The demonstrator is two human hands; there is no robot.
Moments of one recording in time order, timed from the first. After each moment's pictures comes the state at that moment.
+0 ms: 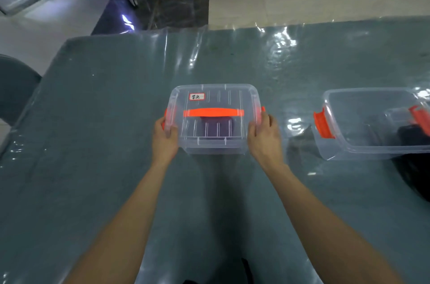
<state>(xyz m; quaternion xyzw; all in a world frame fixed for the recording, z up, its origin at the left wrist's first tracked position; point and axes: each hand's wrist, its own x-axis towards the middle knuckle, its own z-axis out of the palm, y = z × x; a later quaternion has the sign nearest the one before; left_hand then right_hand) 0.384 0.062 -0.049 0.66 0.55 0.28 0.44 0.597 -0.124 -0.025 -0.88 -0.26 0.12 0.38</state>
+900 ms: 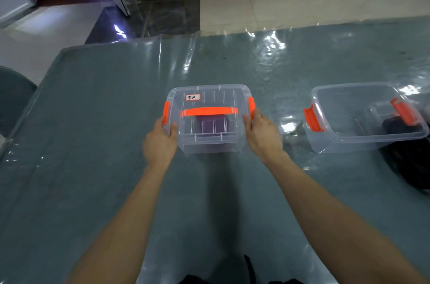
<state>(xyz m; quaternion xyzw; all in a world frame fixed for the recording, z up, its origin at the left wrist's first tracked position) 0.382 0.035 -0.001 0.76 0.58 0.19 0.24 0.601 -0.135 0.005 -0.90 -0.34 0.10 0.25</state>
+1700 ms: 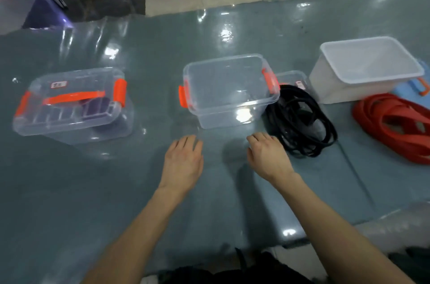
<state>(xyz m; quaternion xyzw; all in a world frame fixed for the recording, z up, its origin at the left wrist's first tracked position) 0.590 -0.317 -0.032 0.98 0.21 0.06 0.00 0.769 -0.496 -0.028 -0.89 -0.45 0.06 0.00</state>
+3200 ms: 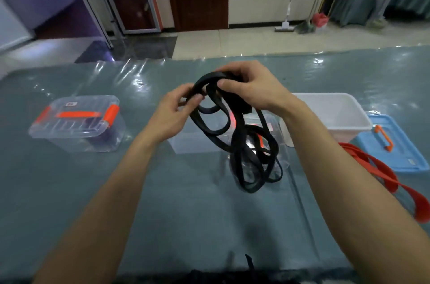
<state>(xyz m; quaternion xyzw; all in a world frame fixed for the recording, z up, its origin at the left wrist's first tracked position) 0.728 -0.387 0.176 0.85 0.18 0.27 0.41 0.909 -0.542 0.248 -0.67 -0.54 0.23 0.45</state>
